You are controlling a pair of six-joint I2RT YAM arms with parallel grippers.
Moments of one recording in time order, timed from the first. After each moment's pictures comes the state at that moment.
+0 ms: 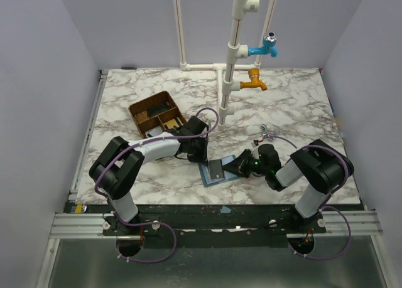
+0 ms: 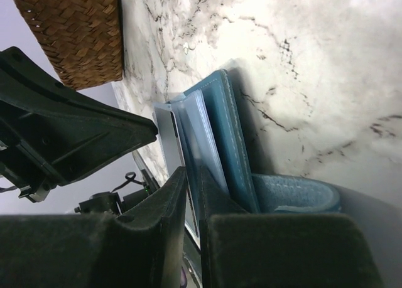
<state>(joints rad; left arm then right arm) -0.69 1.71 0.99 -0.34 0.26 -0.56 0.51 1.71 0.24 0.95 -0.46 1.23</state>
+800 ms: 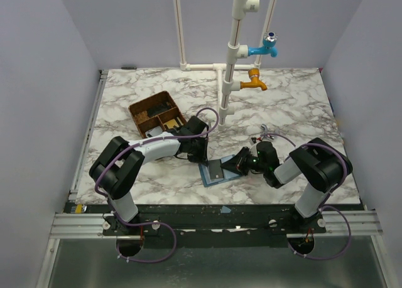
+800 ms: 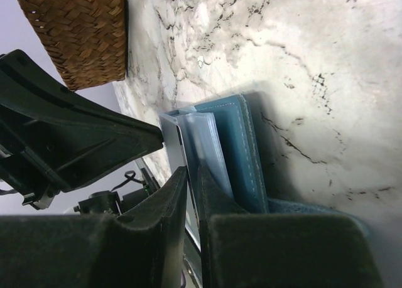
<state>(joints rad) -0.69 1.71 0.99 -0.34 0.26 -0.55 0.51 1.73 0.29 0.93 -0.49 1.21</state>
